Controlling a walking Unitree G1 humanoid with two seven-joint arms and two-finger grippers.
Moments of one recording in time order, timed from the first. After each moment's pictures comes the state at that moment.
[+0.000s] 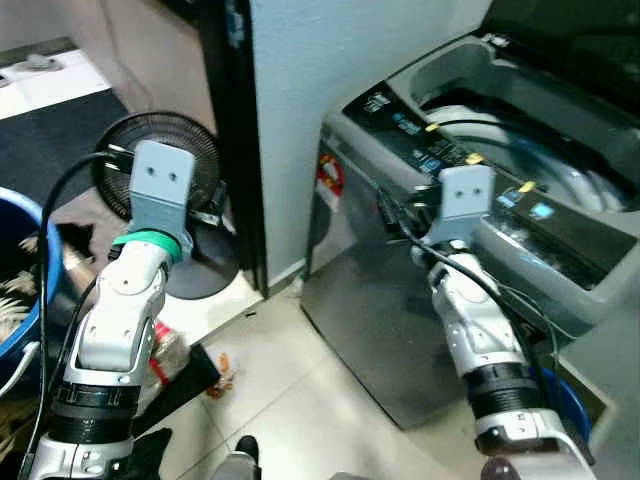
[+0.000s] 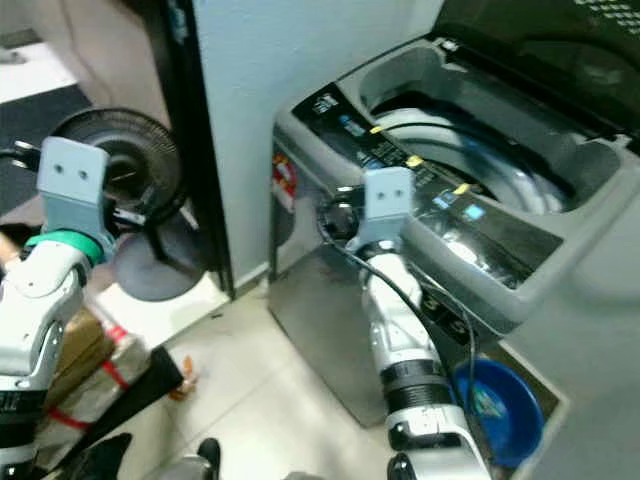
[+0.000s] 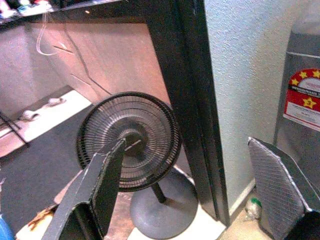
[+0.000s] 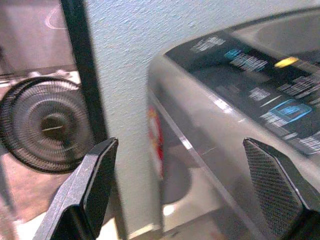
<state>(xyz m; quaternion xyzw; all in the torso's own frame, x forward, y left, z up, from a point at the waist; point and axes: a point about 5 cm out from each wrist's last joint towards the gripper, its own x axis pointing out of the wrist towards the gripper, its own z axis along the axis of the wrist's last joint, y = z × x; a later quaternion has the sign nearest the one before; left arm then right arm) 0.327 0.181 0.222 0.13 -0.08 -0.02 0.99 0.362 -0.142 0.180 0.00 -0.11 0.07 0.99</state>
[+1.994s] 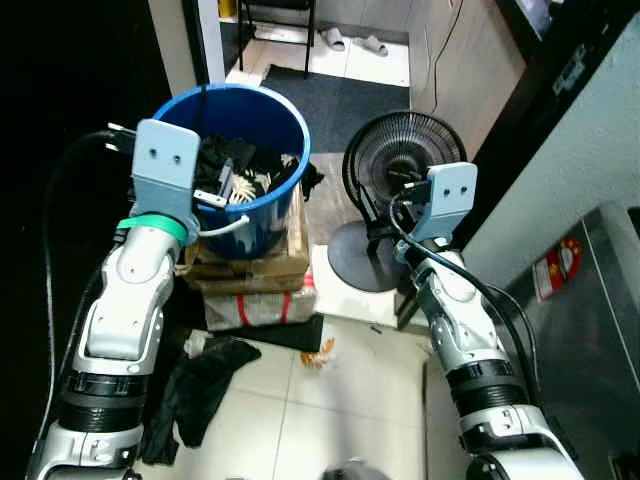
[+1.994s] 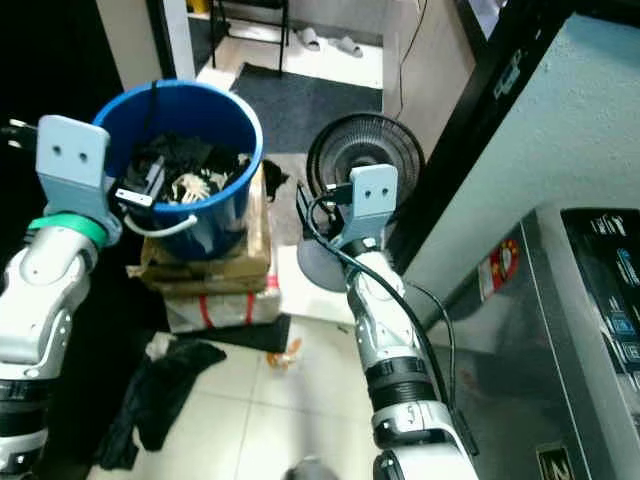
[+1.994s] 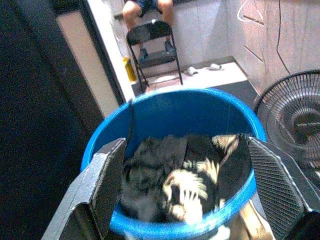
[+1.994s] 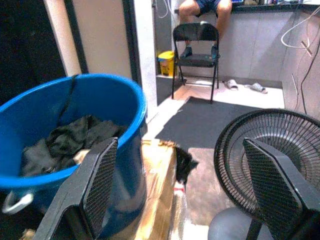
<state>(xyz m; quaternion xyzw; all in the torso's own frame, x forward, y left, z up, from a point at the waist) 0.330 0.170 0.243 0.13 -0.13 -0.03 0.98 0.362 -0.122 0.187 0.04 -0.14 0.12 0.98</state>
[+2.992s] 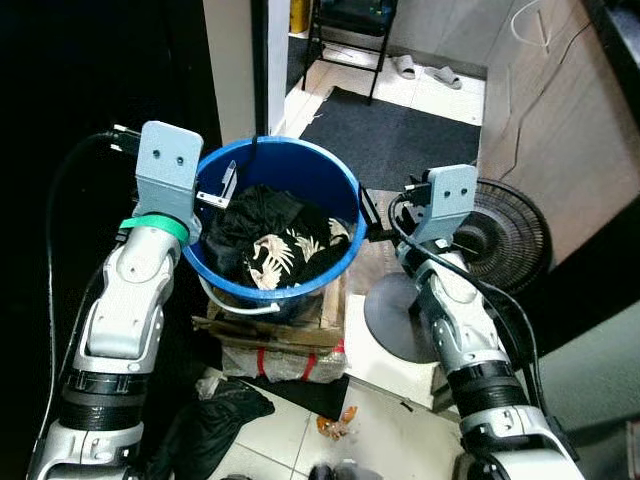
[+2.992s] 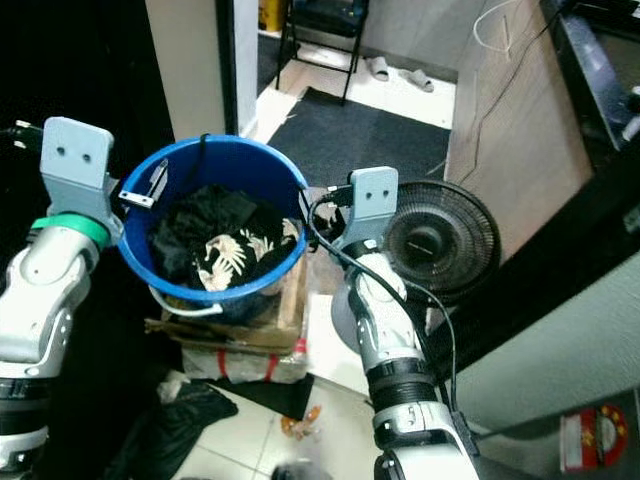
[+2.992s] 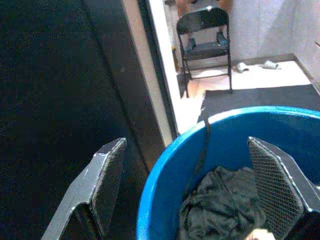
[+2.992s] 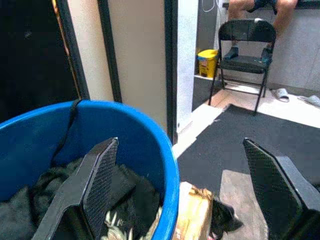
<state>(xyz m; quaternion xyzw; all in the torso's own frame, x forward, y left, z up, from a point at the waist) 0.331 0.171 0.241 0.13 -0.13 -0.02 0.98 0.362 -0.124 0.187 0.04 -0.14 0.12 0.98</state>
